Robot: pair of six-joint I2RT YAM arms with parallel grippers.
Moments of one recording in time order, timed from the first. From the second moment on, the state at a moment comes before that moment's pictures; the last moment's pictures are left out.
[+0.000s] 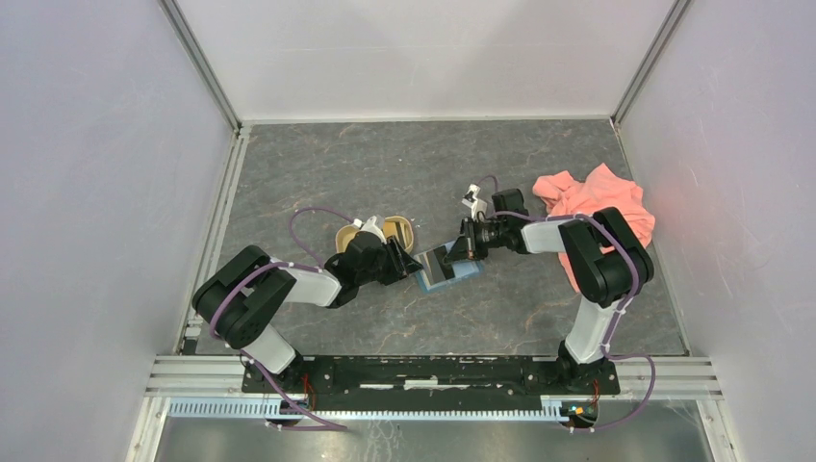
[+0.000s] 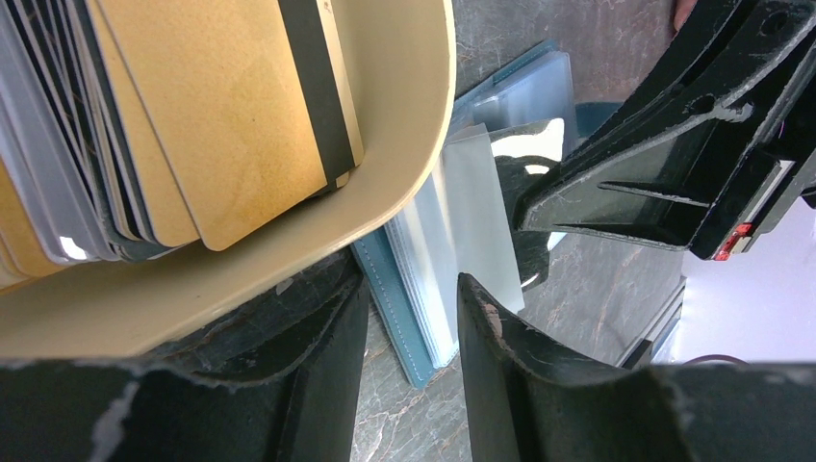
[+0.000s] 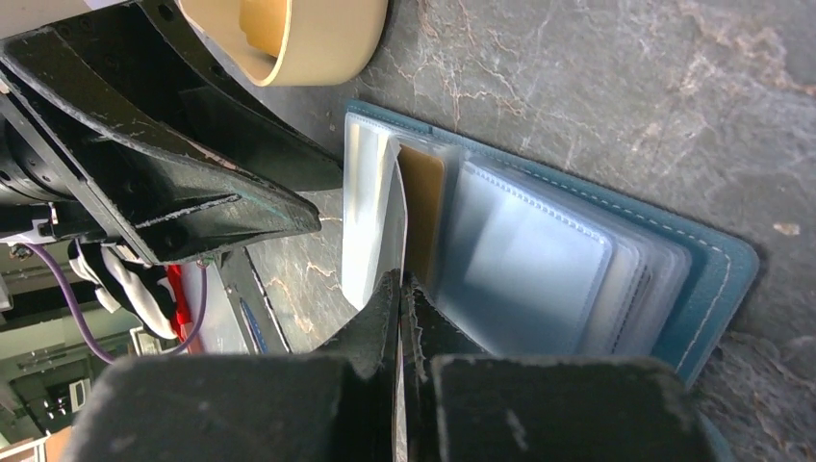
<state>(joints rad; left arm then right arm) -0.69 1.59 0.46 0.55 0.11 -0.97 0.36 1.83 0.80 0.15 -0.85 0.40</state>
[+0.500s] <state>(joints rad) -0.69 1.60 0.46 0.56 0.11 -0.97 0.39 1.88 0.85 0.12 -0.88 0.39</state>
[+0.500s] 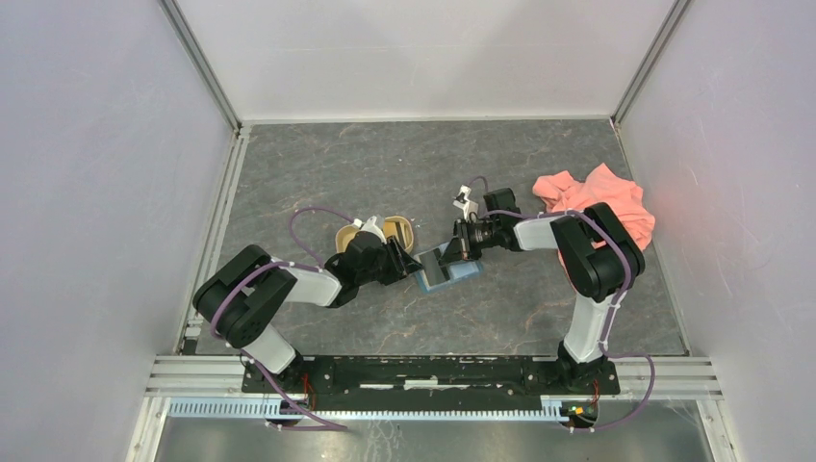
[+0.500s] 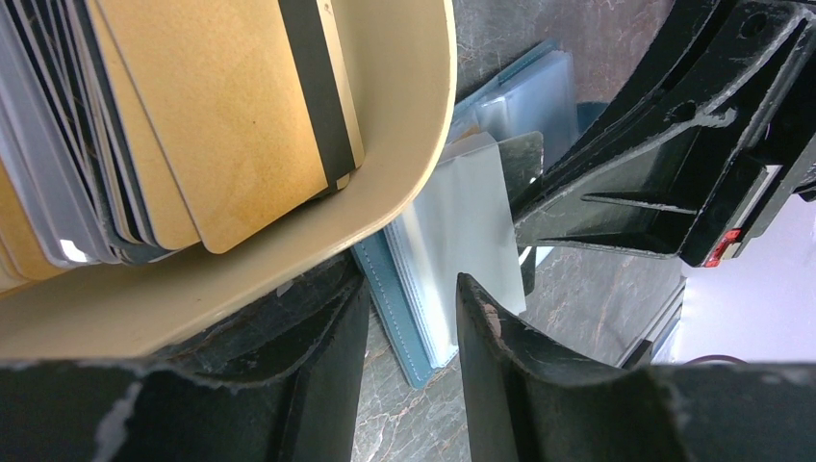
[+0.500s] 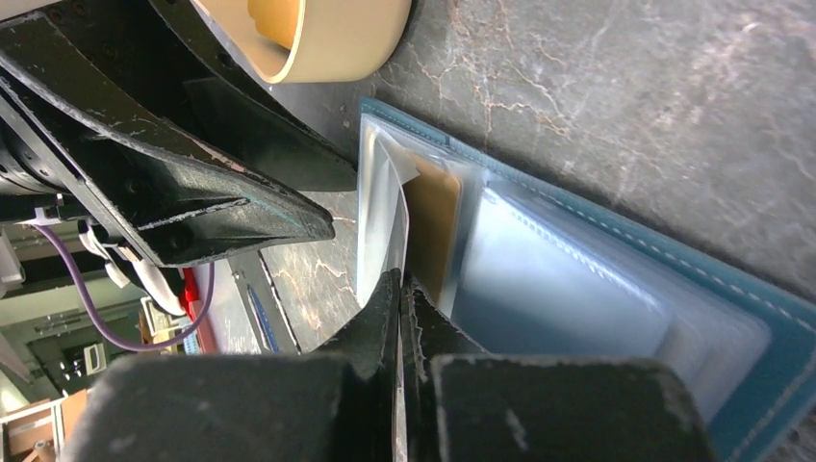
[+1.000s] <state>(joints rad) -0.69 1.60 0.46 0.56 0.12 -0.97 0.42 1.91 0.93 0.02 -0.89 0.28</state>
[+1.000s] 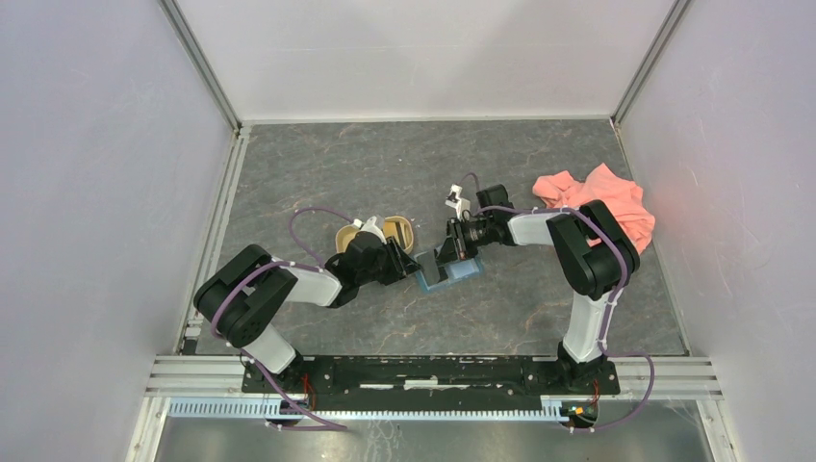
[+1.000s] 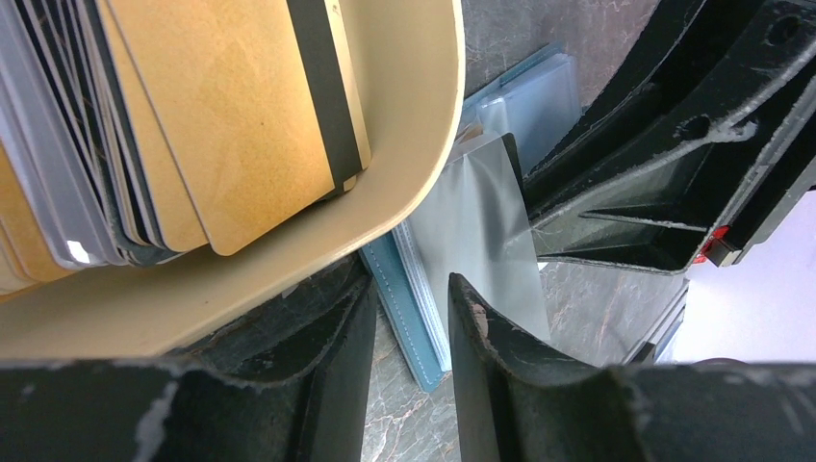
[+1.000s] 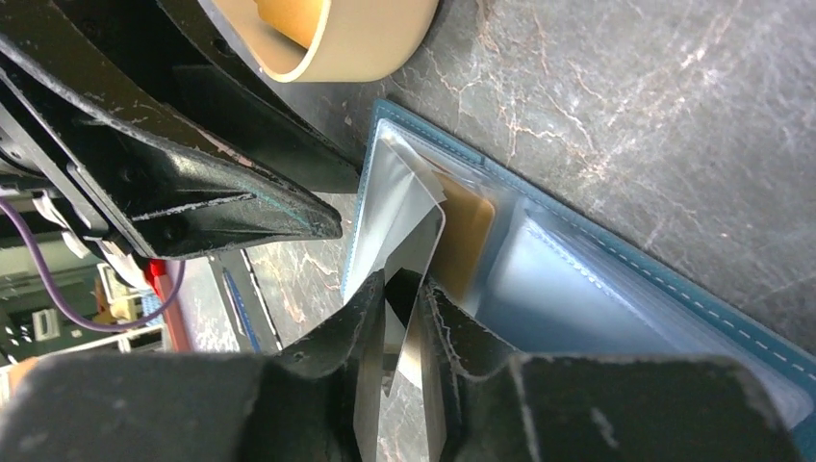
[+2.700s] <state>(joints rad) -0.70 1.00 0.60 0.00 -0.09 -0.49 0.43 1.61 1.16 -0.50 -0.76 -0.63</state>
